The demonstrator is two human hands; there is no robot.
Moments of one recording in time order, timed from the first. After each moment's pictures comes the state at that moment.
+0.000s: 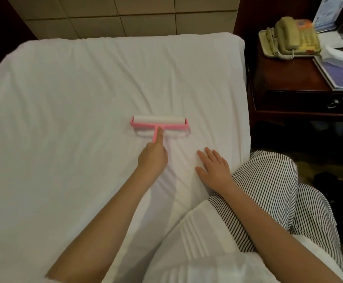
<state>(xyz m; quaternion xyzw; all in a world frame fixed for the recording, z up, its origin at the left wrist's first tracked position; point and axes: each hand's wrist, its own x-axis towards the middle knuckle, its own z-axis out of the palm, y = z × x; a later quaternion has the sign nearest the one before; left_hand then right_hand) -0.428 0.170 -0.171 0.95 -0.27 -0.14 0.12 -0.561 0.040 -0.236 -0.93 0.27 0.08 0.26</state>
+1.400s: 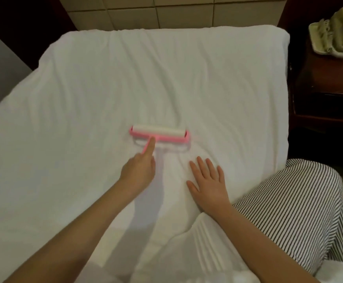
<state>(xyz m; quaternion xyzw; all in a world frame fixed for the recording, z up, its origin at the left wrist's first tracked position) -0.415 0.265 -0.157 0.96 -0.24 -0.13 0.03 -0.539 0.121 -0.245 -0.96 0.17 0.07 0.20</state>
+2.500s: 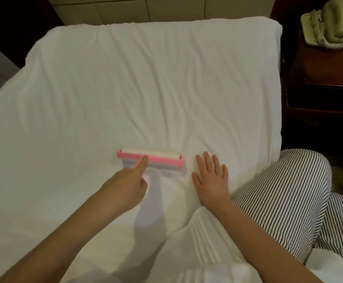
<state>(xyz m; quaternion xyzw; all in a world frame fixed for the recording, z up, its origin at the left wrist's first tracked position) -0.447 0.283 -0.105 0.93 -0.25 -0.28 -0.04 -0.542 0.113 -0.231 -0.93 0.25 0.09 0.25</state>
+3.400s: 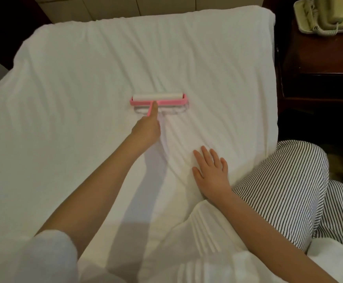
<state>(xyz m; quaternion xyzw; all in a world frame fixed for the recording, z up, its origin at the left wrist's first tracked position) -0.359 0.187 -0.142 0.95 -0.25 -0.19 0.03 -0.545 0.107 -0.227 -0.93 0.24 0.09 0.27</state>
